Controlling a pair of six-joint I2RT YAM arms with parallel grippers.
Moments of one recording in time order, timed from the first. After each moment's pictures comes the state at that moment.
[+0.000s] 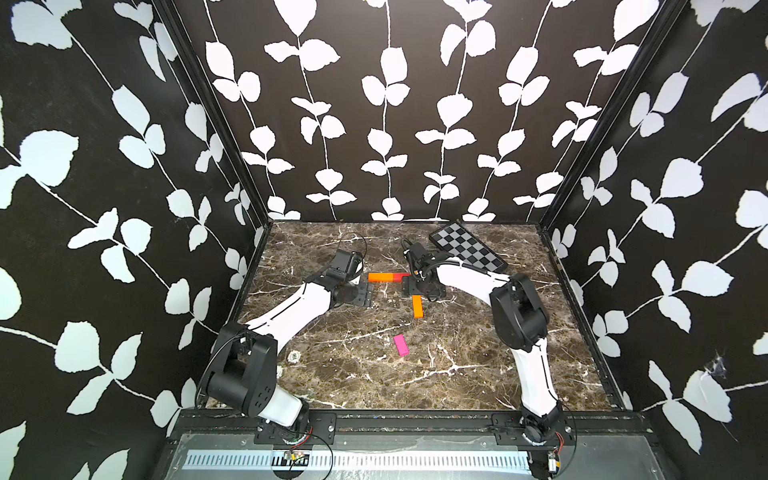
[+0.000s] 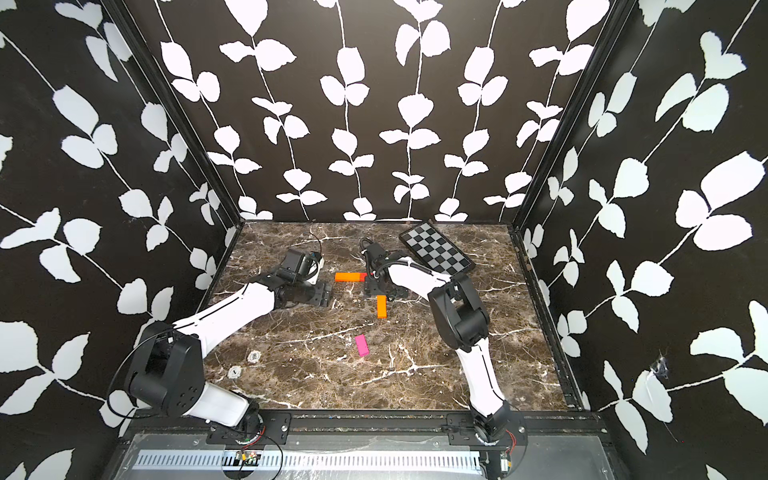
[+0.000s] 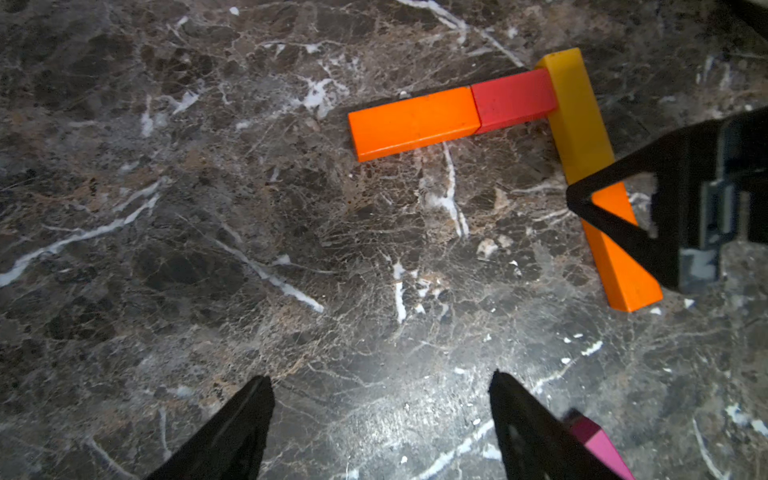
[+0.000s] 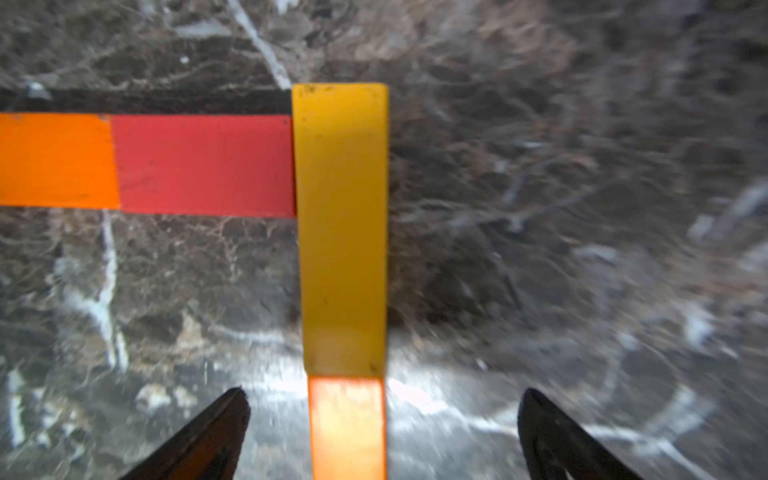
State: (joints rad) left arm -0.45 1.49 1.02 -0.52 0.01 -0.15; right arm 0.65 2.10 1.62 -0.76 0.12 0.60
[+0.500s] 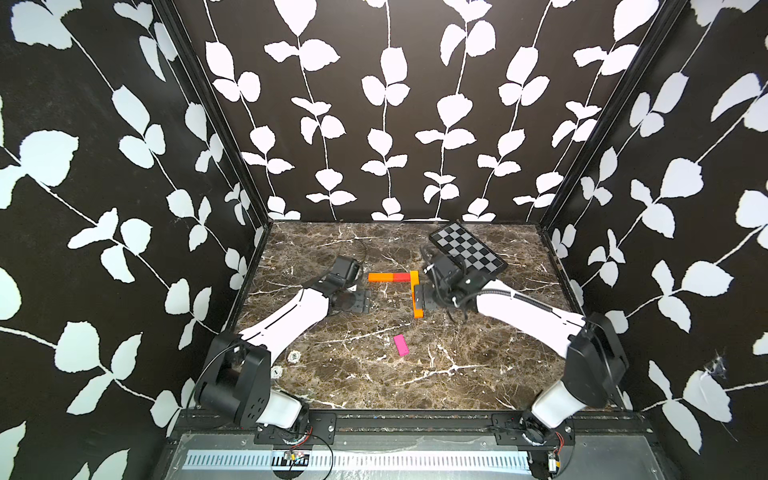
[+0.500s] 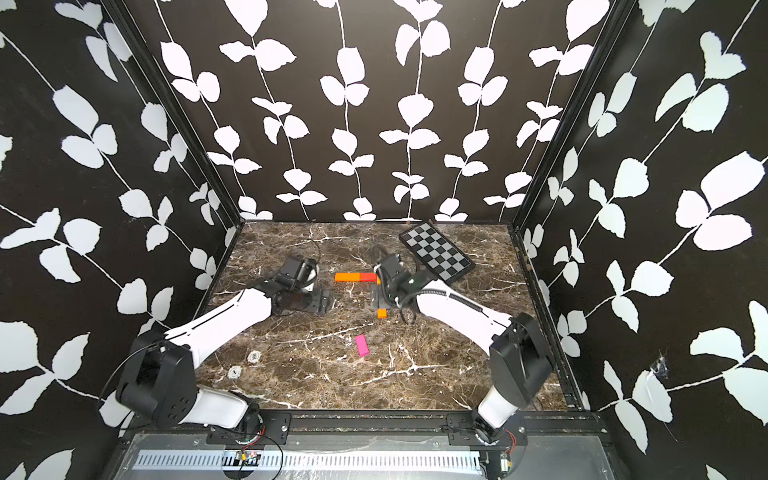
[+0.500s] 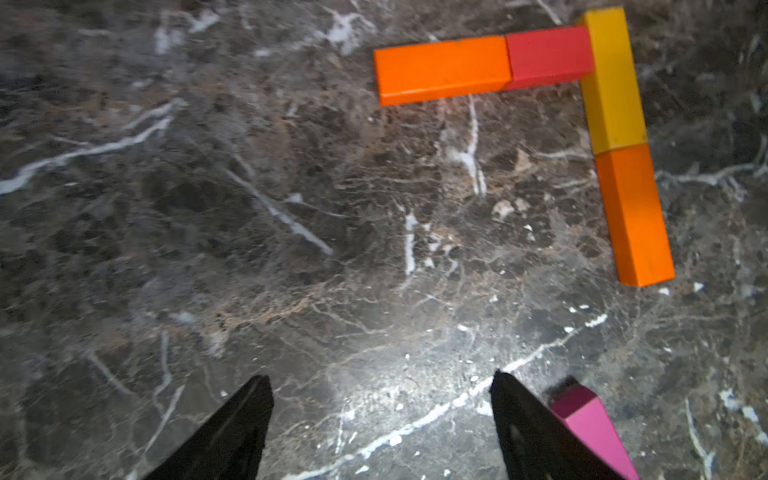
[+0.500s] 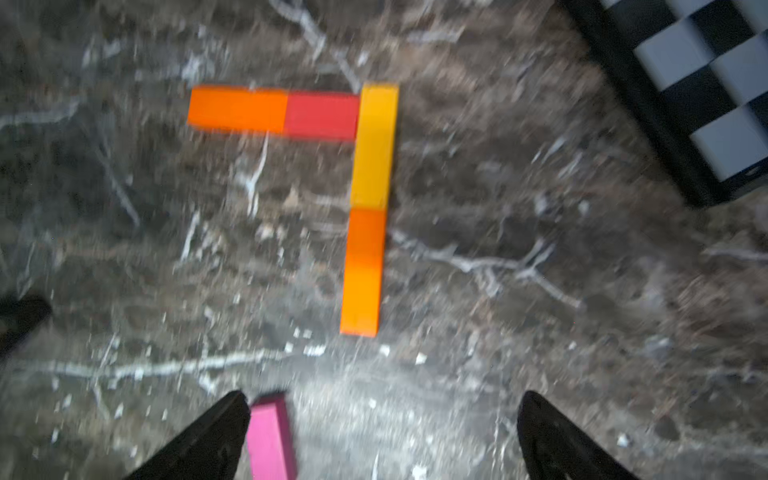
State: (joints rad) left arm -0.42 1.39 0.97 -0.60 -0.05 -0.27; right arm 0.83 1.59 1.22 -0.70 0.19 0.61
